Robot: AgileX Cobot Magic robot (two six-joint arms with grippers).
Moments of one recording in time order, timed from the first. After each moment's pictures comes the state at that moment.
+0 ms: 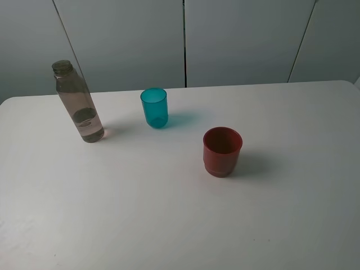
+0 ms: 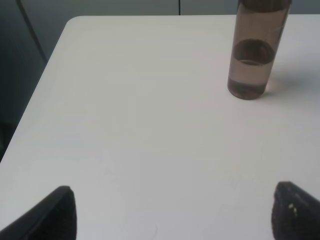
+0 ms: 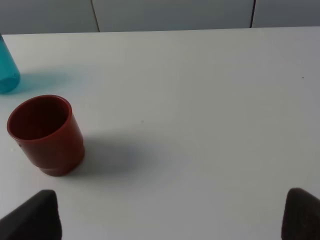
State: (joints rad) left arm 0.08 0.00 -0.51 0.07 1.09 -0.05; right arm 0.02 0.00 -0.50 0.09 1.10 -0.02
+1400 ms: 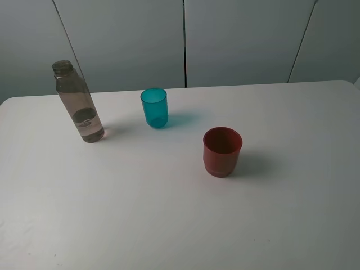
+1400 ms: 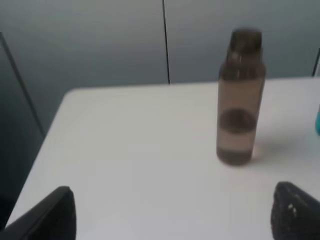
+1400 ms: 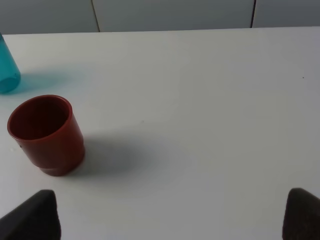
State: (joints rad) left arm 0.05 0.03 -0.53 0.05 0.86 -0.01; right arm 0.02 0.00 -0.50 0.09 1.10 -0.02
